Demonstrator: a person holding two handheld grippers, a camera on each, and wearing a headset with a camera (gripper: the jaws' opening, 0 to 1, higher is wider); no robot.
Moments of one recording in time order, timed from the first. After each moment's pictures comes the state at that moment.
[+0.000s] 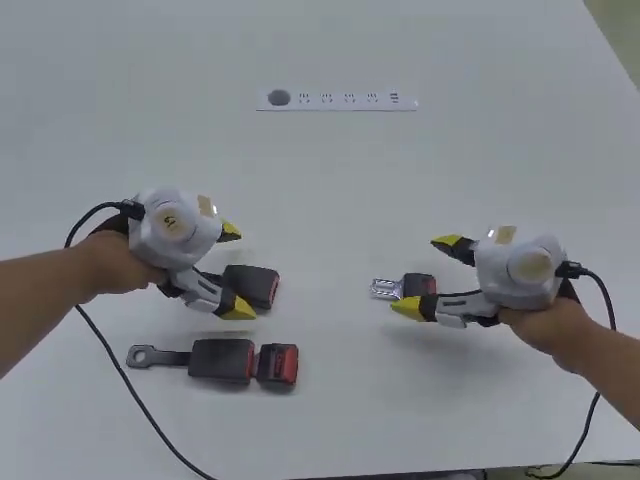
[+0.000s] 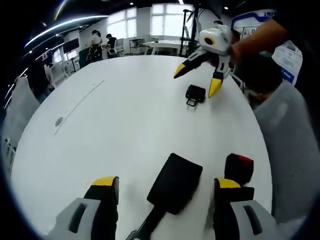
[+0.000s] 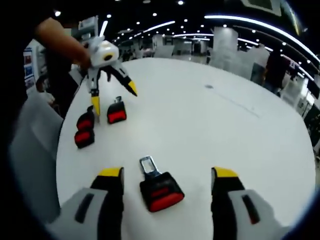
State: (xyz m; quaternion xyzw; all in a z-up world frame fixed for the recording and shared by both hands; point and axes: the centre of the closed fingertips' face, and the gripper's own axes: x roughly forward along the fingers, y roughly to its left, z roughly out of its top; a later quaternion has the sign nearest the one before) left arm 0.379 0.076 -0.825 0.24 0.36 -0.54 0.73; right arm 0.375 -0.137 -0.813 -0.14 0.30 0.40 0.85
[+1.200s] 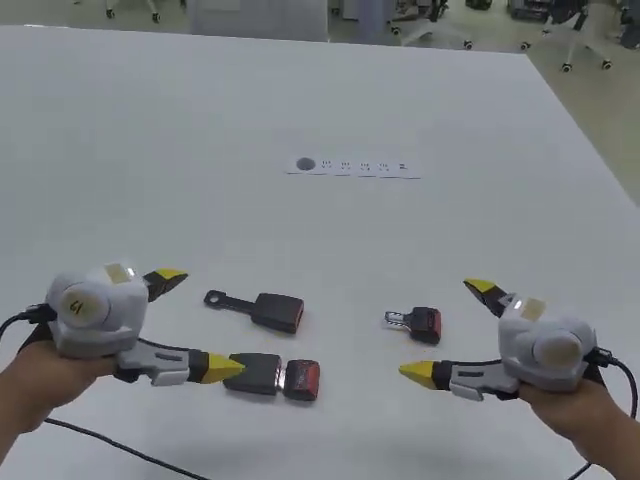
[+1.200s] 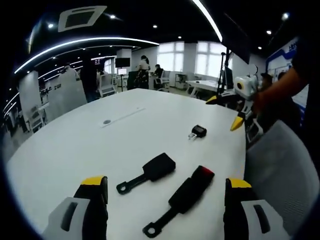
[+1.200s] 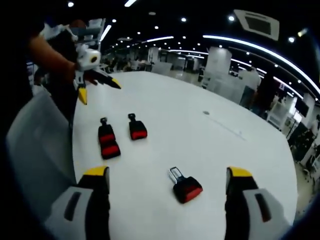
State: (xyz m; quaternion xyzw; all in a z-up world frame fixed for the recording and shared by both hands) left arm 0.289 0.150 -0.740 0.10 0.26 -0.43 0.86; right arm 0.299 -0.118 -0.755 -0.18 0.23 0.39 0.87
